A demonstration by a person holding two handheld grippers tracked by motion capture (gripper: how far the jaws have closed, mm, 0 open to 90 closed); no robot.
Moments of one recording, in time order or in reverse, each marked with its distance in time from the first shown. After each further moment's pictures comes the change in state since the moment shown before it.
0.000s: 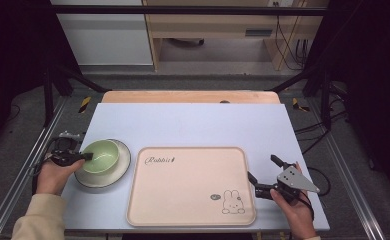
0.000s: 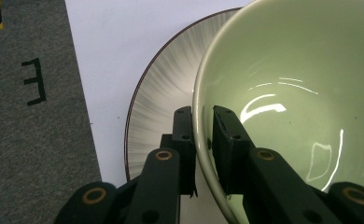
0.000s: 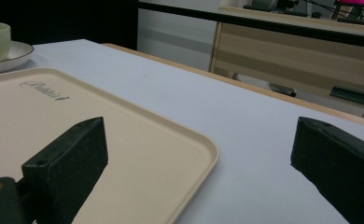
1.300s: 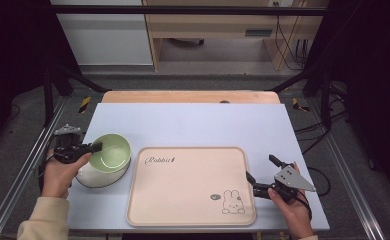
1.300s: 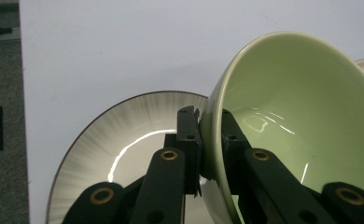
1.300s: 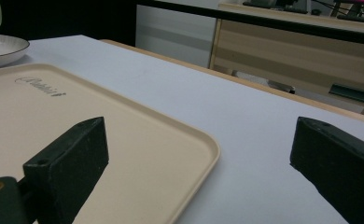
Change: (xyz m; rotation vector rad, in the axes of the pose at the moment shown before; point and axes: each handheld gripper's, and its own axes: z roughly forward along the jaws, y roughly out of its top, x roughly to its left) left arm -0.045 0.021 -0.033 -0.224 -0.105 -0.015; right arm 0.002 -0.003 0.005 0.010 -0.006 -0.006
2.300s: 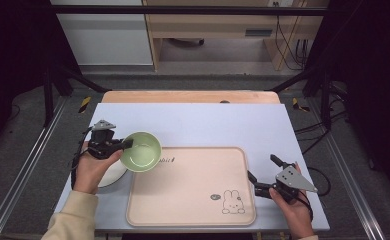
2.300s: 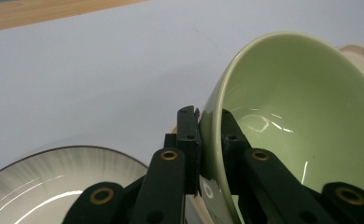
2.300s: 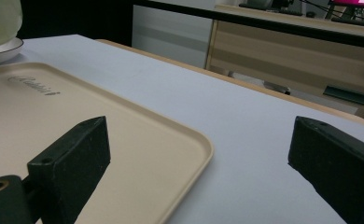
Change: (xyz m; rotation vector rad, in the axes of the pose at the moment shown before) left arm -0.076 0.027 0.034 0.005 -0.095 0.116; right arm -0.003 -0.001 -0.002 -0.004 -0.014 -0.008
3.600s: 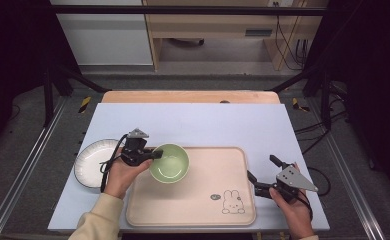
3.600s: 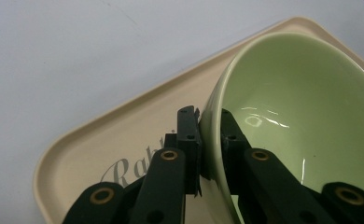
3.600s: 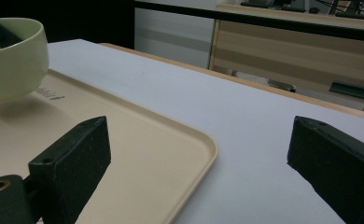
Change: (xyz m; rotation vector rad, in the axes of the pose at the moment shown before) left arm -0.052 -0.006 0.057 0.066 -0.152 0.031; right arm 0.000 -0.001 0.001 -0.004 0.013 0.033
